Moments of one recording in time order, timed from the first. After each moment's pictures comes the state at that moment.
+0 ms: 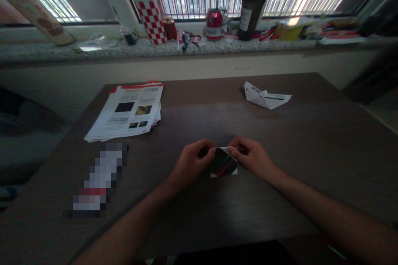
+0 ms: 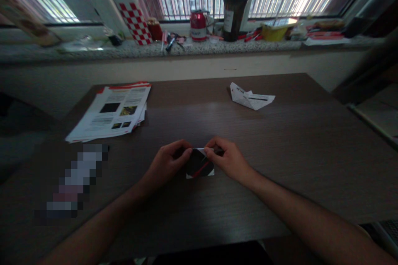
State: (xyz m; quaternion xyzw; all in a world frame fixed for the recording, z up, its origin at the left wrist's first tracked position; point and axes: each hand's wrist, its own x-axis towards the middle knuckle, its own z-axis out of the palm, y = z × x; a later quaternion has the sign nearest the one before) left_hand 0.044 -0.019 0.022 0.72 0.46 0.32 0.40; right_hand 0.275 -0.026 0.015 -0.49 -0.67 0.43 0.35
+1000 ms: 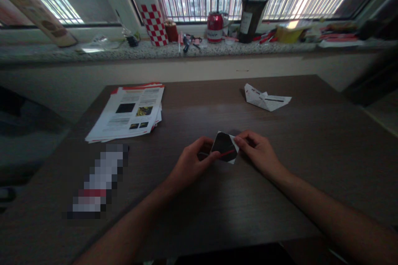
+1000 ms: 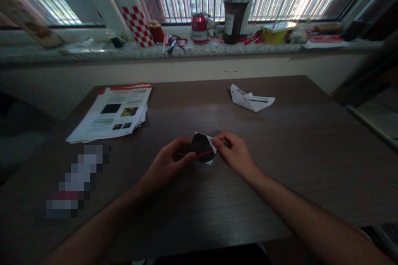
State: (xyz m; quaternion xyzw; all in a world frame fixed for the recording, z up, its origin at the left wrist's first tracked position) left_hand 0.042 -0.020 0.019 0.67 0.44 0.33 0.50; right_hand 0.284 -0.016 0.016 -0.53 -0.61 0.41 0.41
